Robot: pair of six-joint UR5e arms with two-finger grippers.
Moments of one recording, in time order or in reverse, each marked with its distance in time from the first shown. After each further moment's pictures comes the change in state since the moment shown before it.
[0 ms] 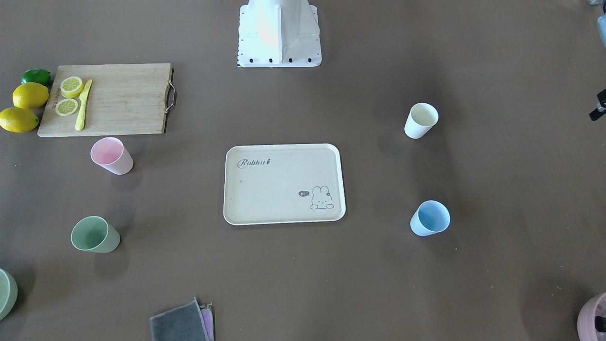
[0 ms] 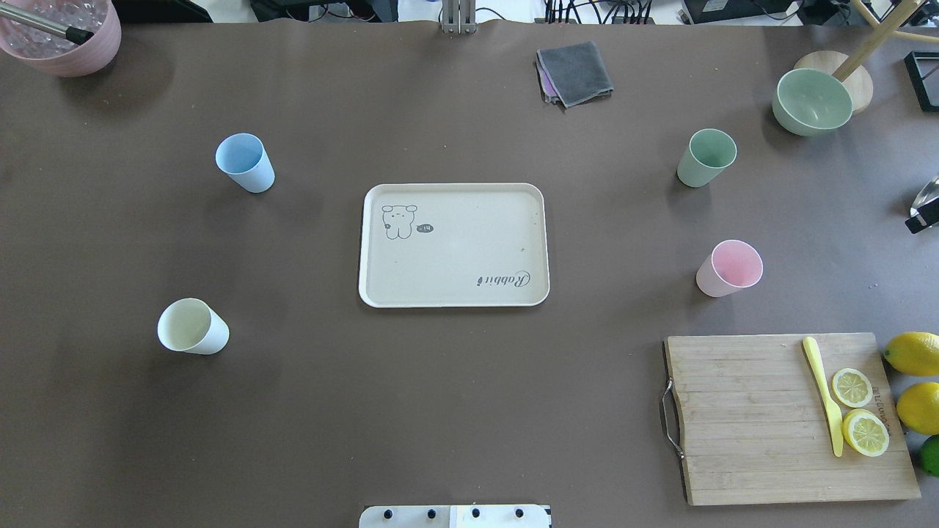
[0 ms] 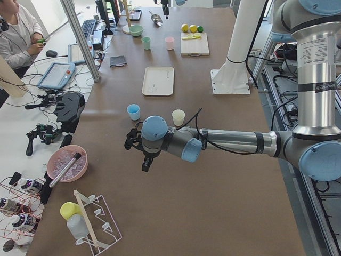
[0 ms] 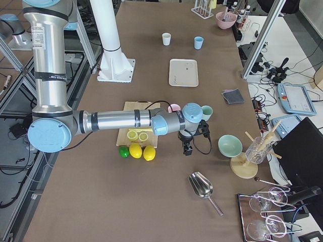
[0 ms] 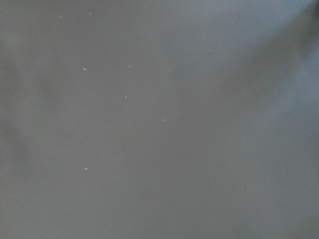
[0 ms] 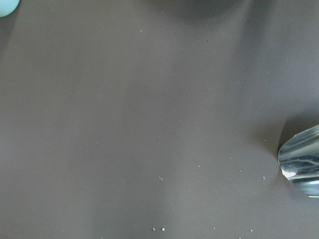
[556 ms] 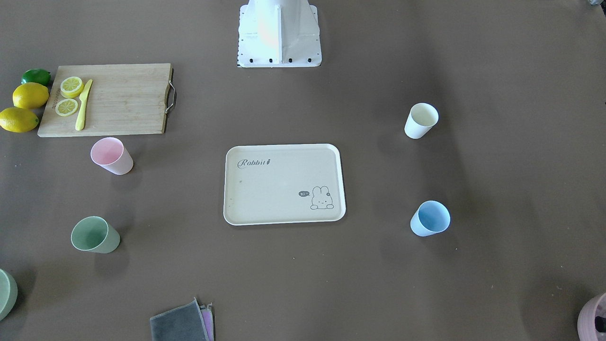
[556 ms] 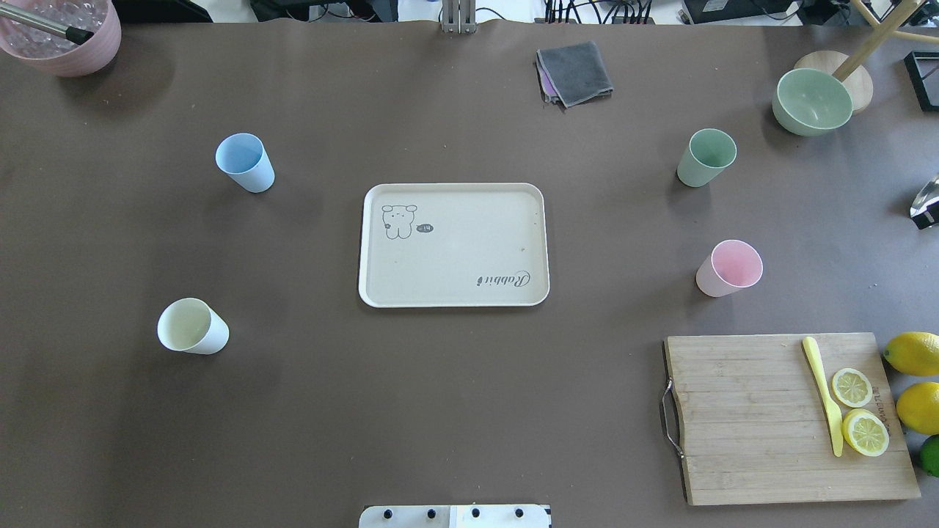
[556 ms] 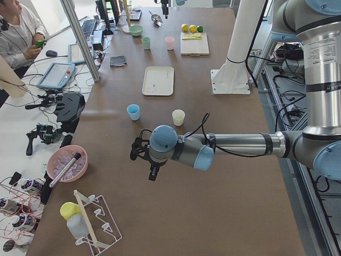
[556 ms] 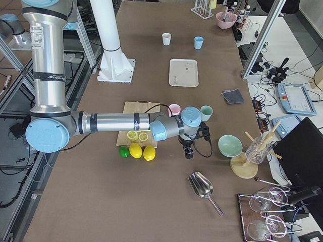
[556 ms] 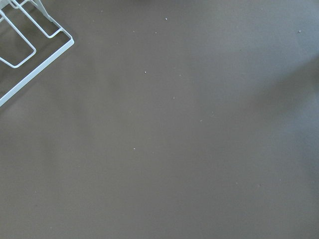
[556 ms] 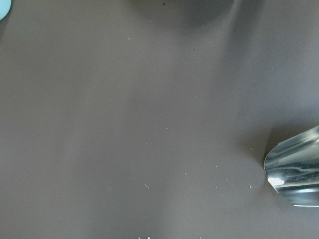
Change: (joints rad) left arm -0.040 0.055 0.005 -0.003 -0.020 0.000; right arm 0.034 -0.013 -0.026 0.088 0.000 0.010
